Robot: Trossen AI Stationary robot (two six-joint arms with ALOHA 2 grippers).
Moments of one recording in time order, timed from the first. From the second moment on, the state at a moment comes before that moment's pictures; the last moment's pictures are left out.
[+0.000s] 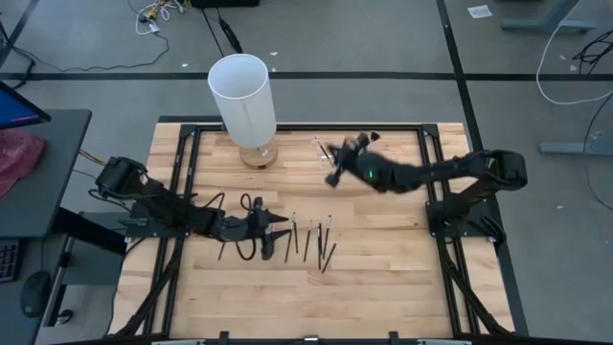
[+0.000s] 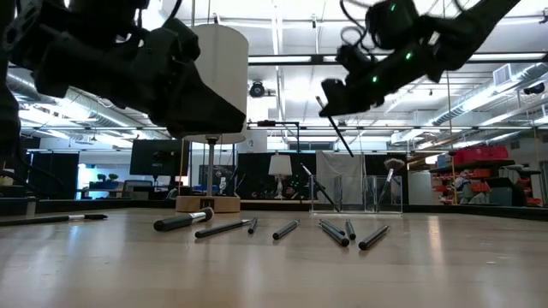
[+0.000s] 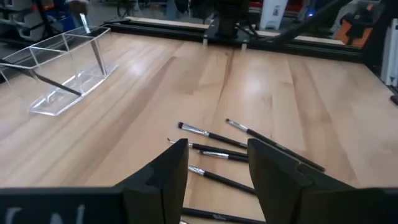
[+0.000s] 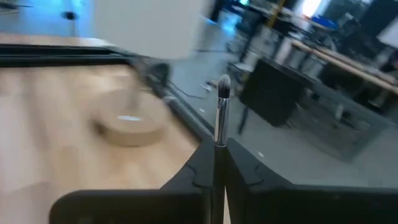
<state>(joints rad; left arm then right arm) -0.36 1.52 0.44 0.79 -0.56 -0.25 -0.21 1.48 0.74 0.48 0.55 -0.14</state>
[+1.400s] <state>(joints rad) -0.38 1.52 0.43 0.83 -0.61 -0.22 -0.45 1.64 0.59 0.60 0.35 0.05</state>
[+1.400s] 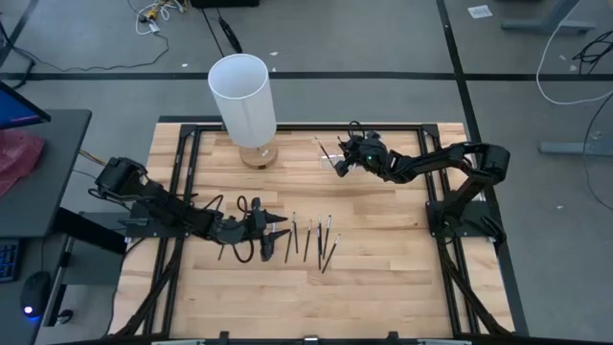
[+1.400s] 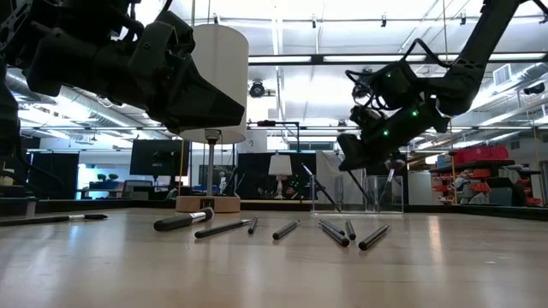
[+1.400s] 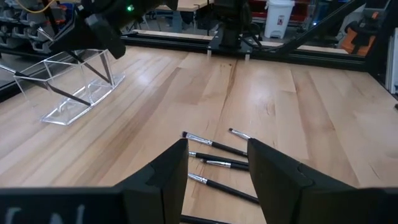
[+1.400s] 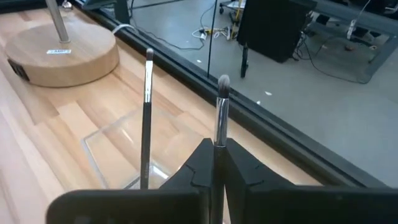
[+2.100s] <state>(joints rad) -0.38 1.52 0.43 0.83 -0.61 -0.23 -0.45 1.64 0.59 0.56 0.35 0.11</state>
